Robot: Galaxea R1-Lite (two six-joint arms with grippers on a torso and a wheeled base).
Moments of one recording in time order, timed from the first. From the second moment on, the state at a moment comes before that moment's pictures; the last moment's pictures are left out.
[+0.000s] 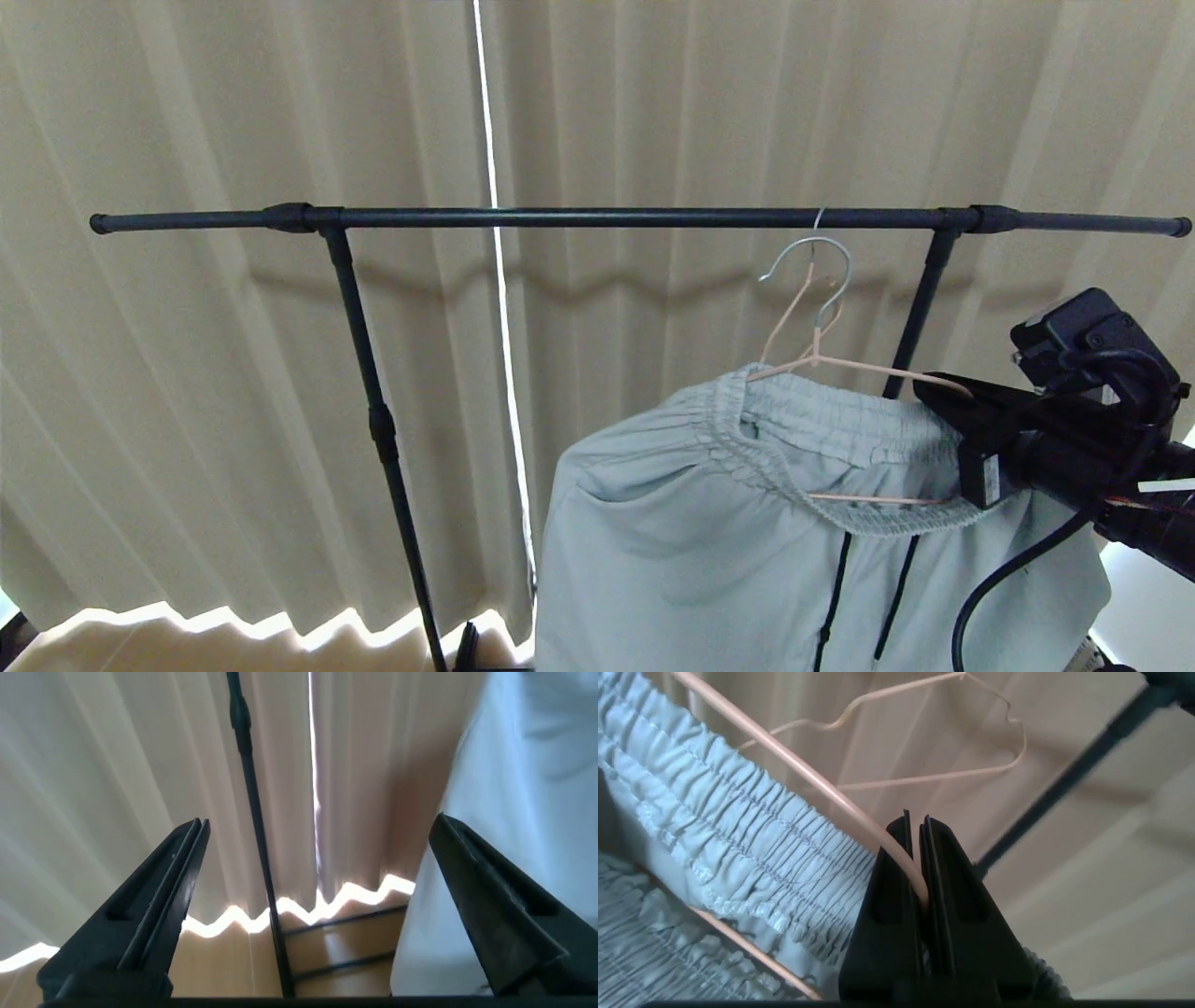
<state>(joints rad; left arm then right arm) -0.08 0.10 0.00 0.01 -0.09 0.10 0.37 1.36 -0.47 -0.70 -0.15 -0.30</state>
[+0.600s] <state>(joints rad) -0.08 0.10 0.00 0.01 -0.09 0.10 0.37 1.36 -0.46 -0.70 -0.15 -0.30</state>
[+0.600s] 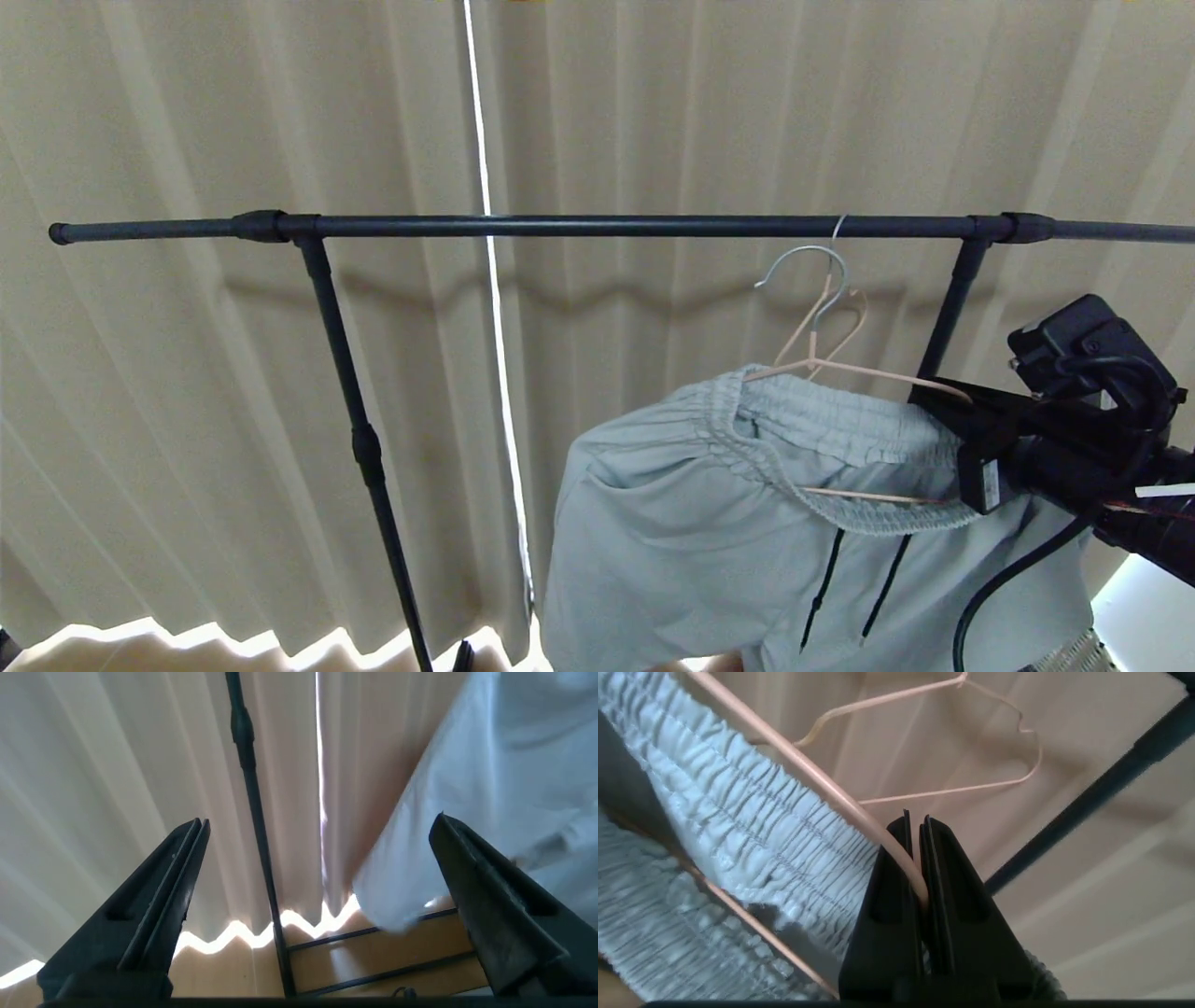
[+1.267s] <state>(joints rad) -0.08 0.10 0.00 0.01 -0.09 0.10 0.37 1.36 -0.47 -0.70 -0.16 -0.30</state>
